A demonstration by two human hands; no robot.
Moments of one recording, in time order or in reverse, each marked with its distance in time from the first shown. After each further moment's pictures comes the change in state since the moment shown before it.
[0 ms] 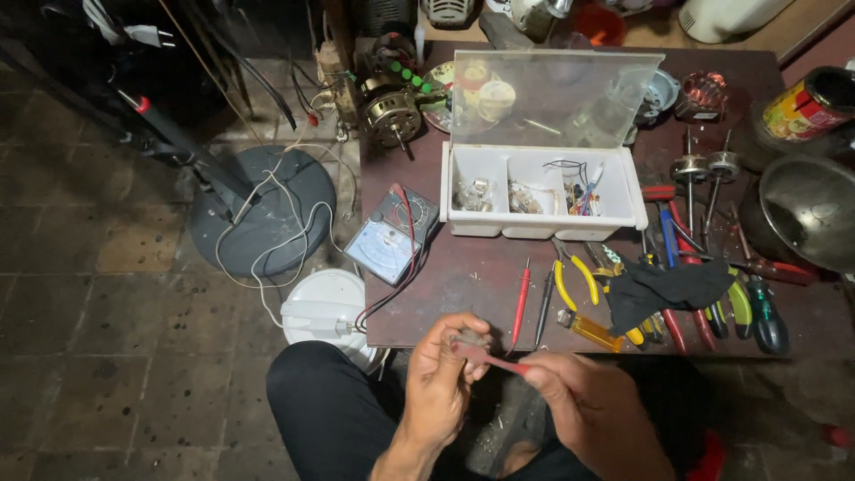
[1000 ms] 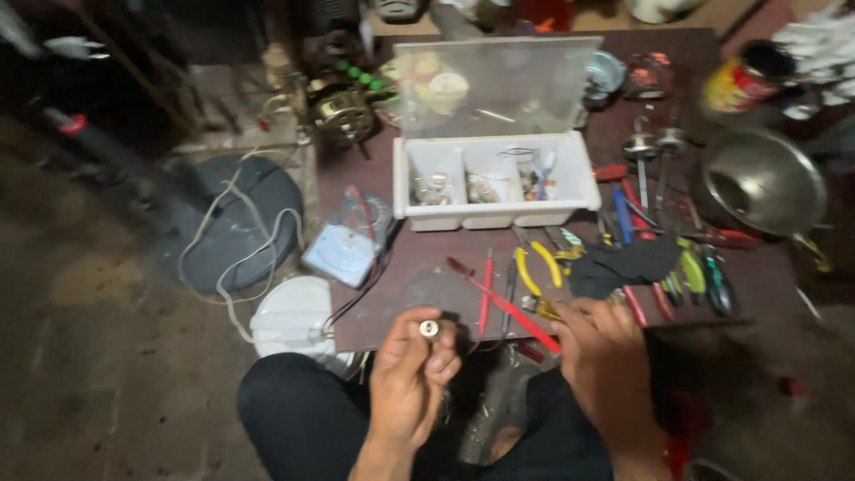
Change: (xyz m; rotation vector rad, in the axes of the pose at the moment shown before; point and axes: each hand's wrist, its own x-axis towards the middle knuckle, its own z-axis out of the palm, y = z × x) left_hand 0.001 -0.012 -0.008 -0.316 0.098 -0.142; right_hand 0.024 0.080 0.003 -0.460 0.567 -0.401
